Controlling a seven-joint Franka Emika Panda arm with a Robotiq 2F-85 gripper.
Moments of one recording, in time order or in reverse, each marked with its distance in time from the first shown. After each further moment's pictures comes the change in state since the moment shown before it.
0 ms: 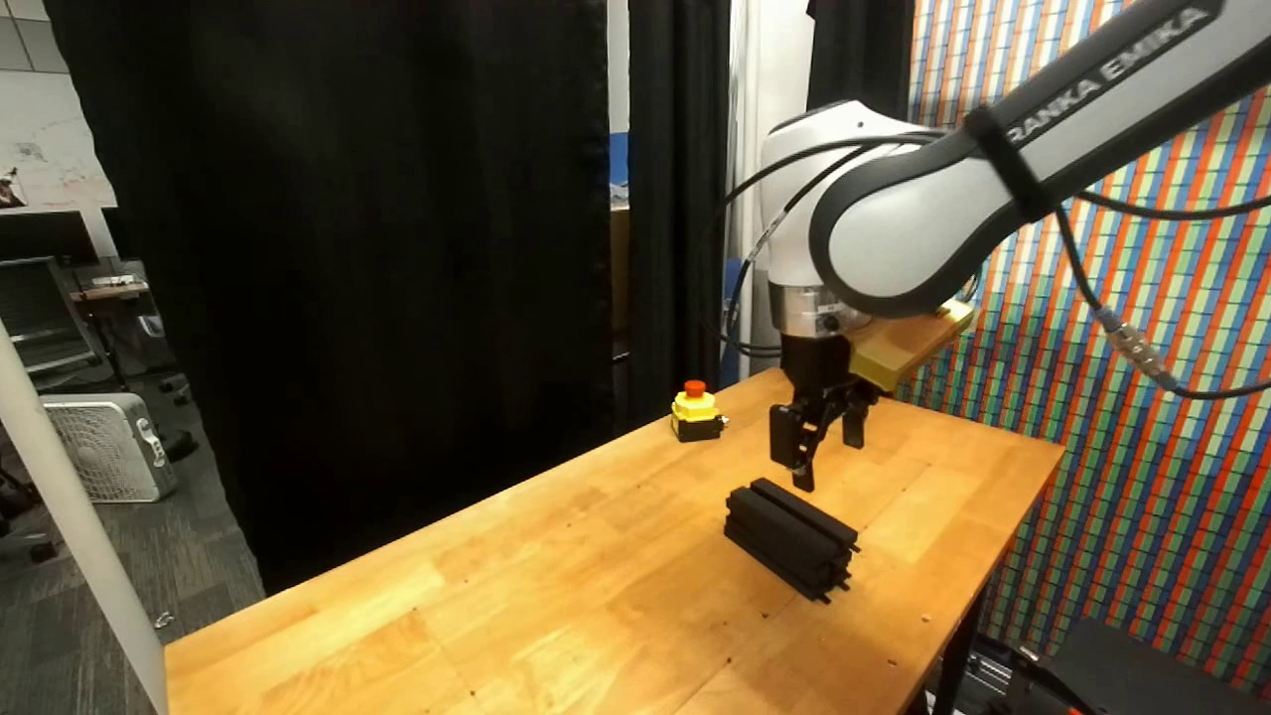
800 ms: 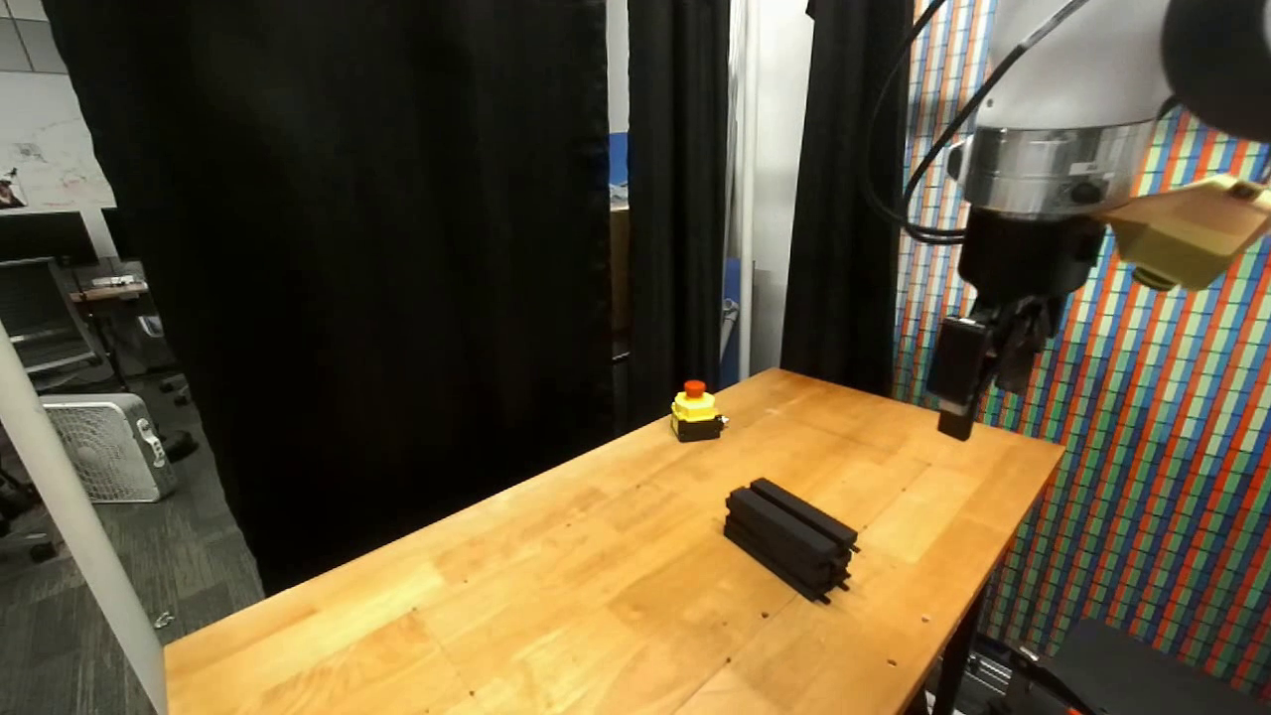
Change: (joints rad) arm 0.086 -0.678 -0.028 -0.170 0.073 -0.374 0.010
